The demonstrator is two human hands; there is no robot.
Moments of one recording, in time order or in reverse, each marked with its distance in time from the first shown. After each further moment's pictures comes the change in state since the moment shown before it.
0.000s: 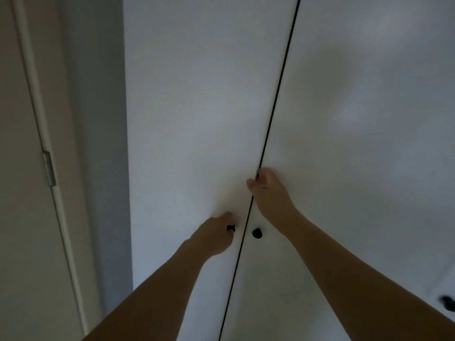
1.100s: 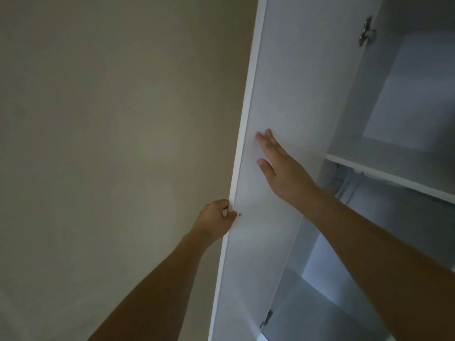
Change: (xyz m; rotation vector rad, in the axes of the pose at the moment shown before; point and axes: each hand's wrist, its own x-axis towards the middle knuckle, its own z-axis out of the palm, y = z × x) left_hand -0.264 -0.288 -0.260 -0.099 0.454 -0.429; right_hand -0.091 -0.248 0.329 -0.369 -0.334 -0.731
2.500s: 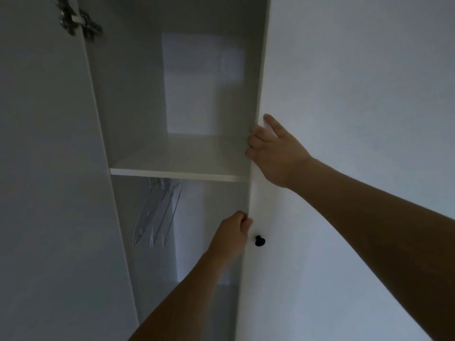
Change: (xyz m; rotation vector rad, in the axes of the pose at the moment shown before) left_hand -0.039 0.322 0.334 -0.268 -0.638 0.556; right_hand -0.198 0.237 -0.275 -1.392 -0.244 0.199
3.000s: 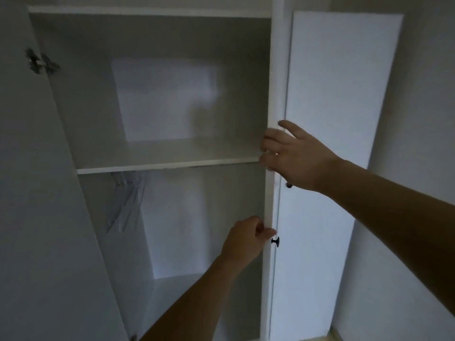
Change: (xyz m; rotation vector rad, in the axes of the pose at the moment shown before) left_hand -0.199 0.172 0.119 0.010 -0.209 0.157; right_hand -0.294 0.059 -0.127 -0.008 0.023 0.088
